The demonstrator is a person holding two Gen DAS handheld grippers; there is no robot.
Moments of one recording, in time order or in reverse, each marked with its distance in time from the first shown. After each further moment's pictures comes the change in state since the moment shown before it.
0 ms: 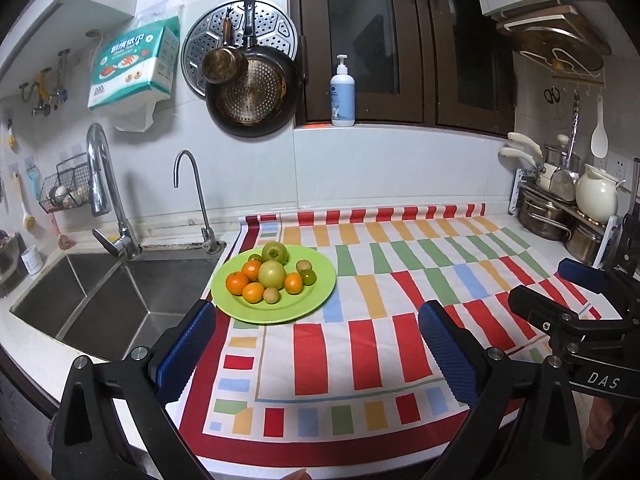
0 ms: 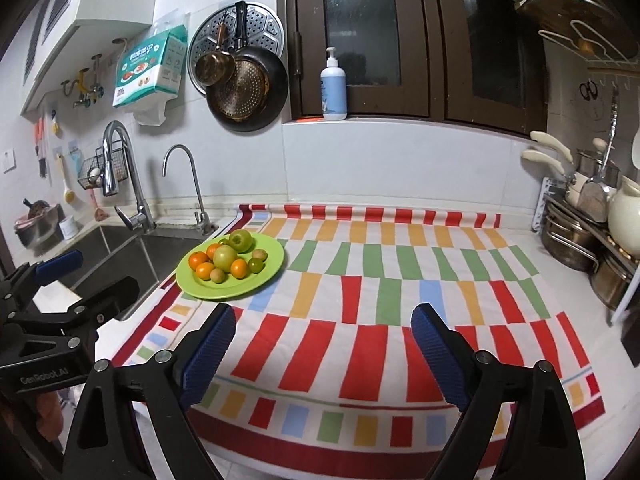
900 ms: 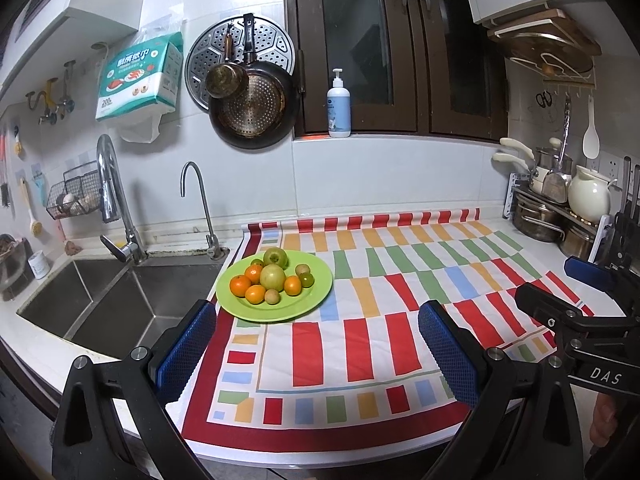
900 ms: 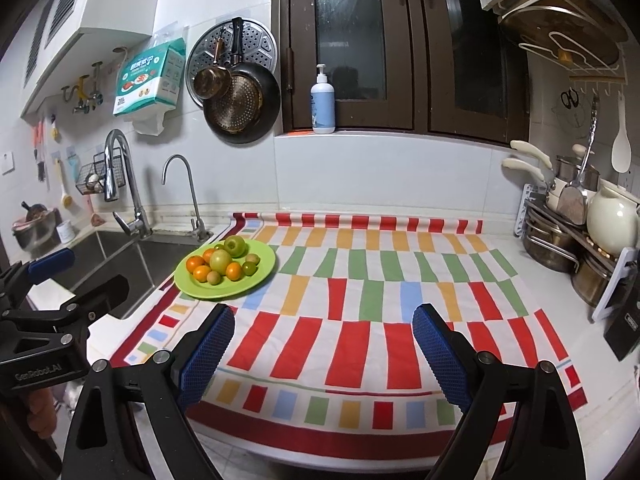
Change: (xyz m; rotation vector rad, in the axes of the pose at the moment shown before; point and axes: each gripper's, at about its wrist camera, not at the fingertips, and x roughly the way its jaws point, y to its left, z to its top) left arm -0.029 -0.010 -0.006 0.009 -0.032 0.010; right arm -0.035 -0.008 -0.007 -0.001 -0.036 -0.031
